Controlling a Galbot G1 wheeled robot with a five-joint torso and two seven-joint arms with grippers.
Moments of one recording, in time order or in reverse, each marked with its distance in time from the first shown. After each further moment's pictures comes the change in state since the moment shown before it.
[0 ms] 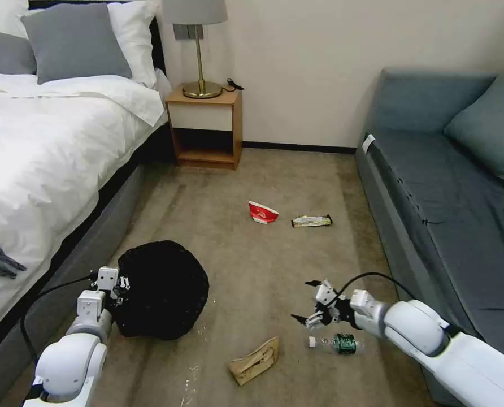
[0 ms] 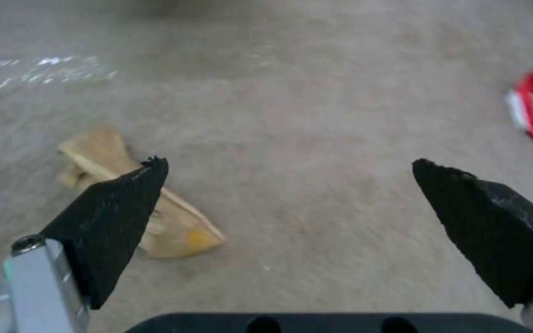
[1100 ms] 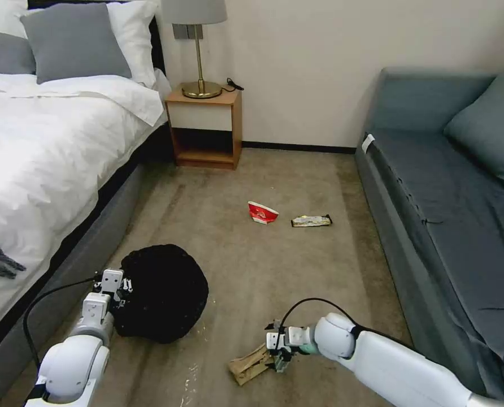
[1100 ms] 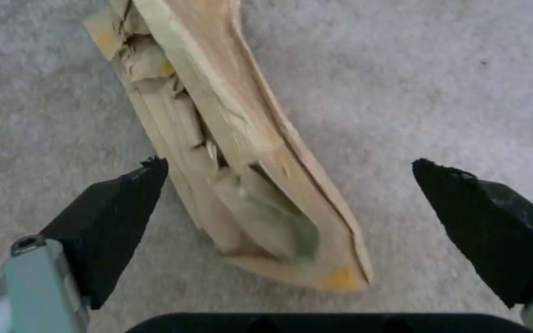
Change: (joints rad) left arm -0.002 0.022 0.013 0.030 0.013 -0.023 -0.003; right arm 0.192 0.319 -0.376 -0.435 -0.401 0.049 -0.092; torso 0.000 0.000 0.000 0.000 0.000
